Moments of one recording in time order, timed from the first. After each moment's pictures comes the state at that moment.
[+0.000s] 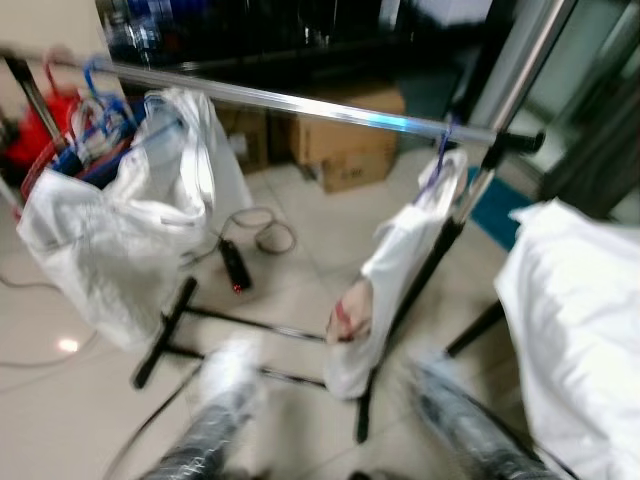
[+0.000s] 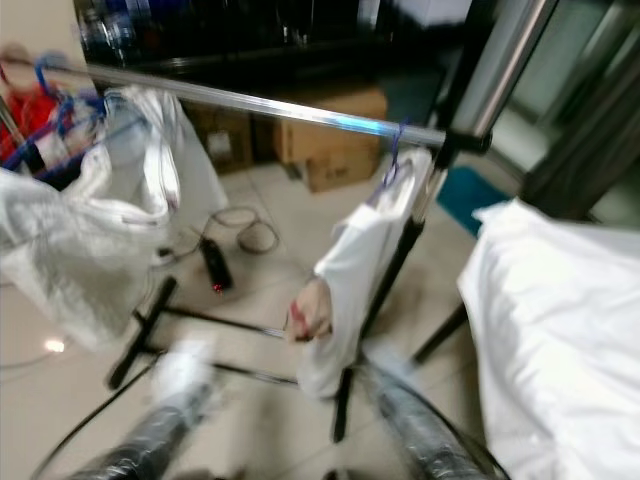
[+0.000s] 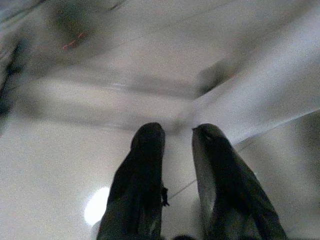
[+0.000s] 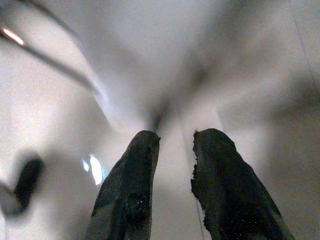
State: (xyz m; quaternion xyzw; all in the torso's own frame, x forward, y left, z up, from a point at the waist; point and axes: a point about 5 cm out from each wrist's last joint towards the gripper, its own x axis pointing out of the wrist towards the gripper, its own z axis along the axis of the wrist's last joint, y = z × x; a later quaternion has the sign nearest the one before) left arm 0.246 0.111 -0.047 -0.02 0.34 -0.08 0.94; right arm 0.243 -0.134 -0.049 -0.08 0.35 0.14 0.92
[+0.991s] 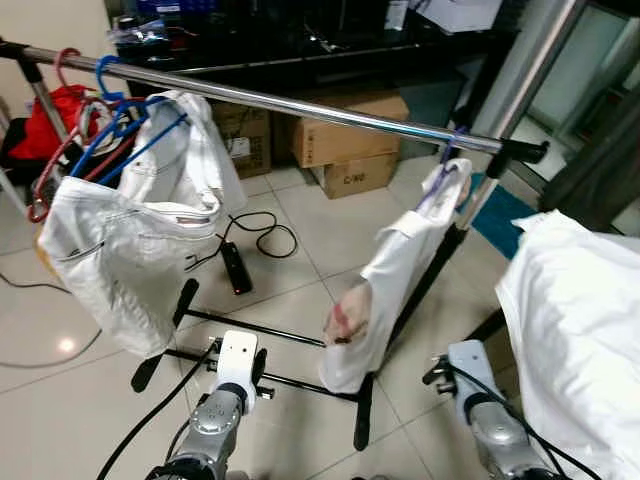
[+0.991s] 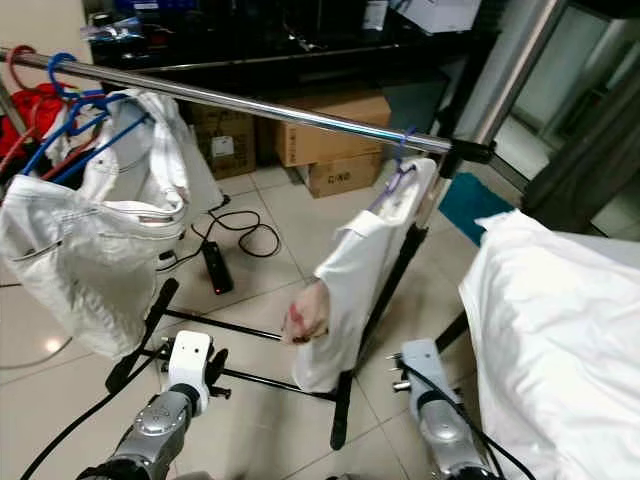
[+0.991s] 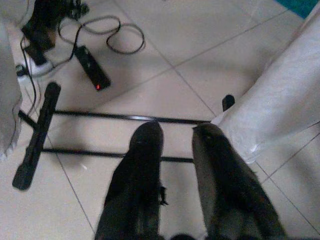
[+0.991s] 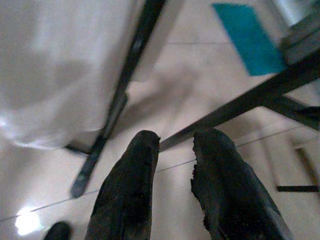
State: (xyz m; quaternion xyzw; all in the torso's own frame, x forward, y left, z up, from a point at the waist) left arm 0.235 0.143 -0.044 0.05 0.26 -0.08 0.96; right arm 0.222 -0.206 -0.047 -0.15 0.29 -0.02 0.95
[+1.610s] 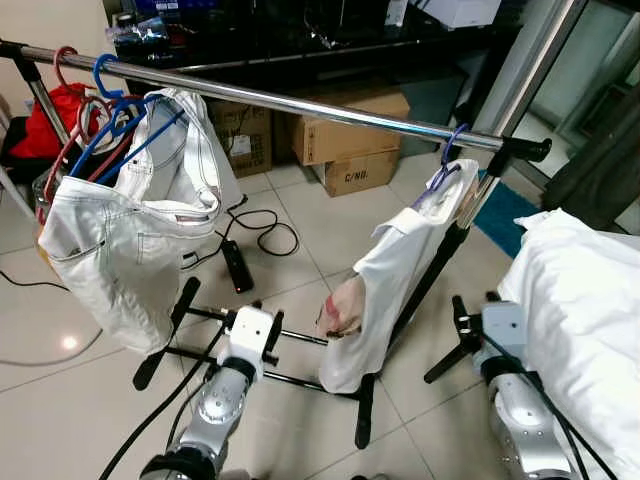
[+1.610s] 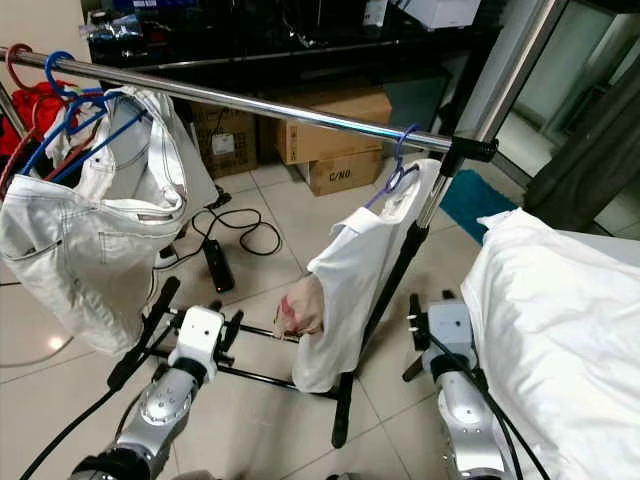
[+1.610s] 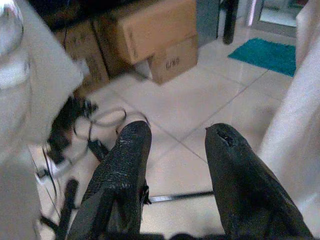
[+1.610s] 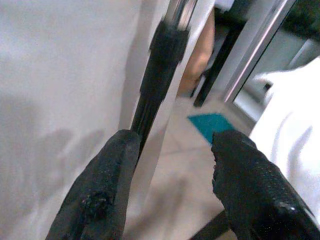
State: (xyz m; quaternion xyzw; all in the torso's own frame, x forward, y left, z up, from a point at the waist) left arm 0.257 0.131 -0.005 0.13 0.08 -0.14 0.98; right arm 0.246 -0.207 0.029 -0.09 0.05 -0.03 0.99
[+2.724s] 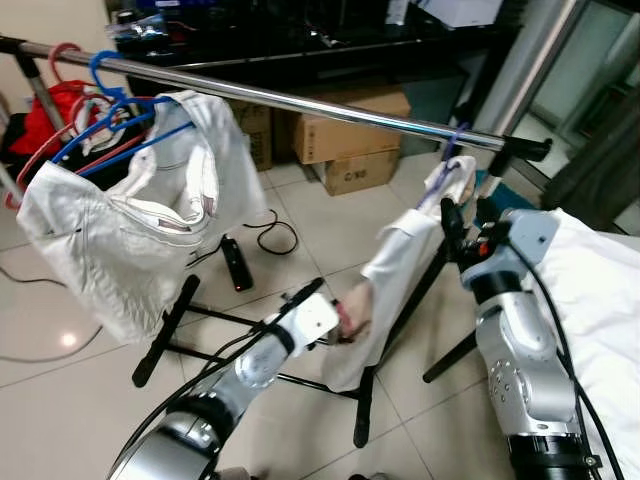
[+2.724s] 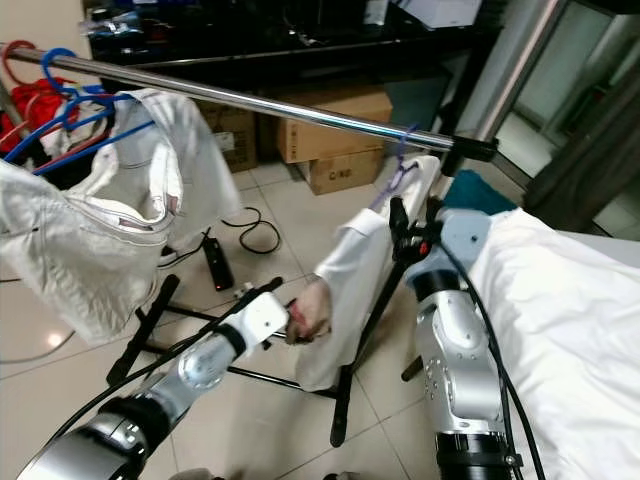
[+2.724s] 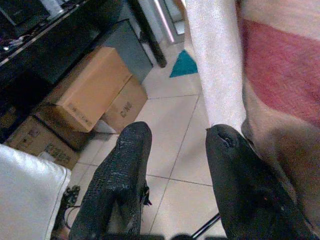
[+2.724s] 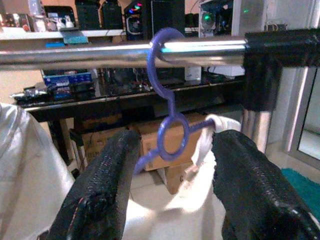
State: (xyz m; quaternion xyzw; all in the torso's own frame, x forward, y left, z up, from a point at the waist) left arm 0.290 0.074 0.026 0.29 0.01 -0.33 0.90; right arm 0.290 -0.168 0.145 0.09 -0.09 0.03 0.99
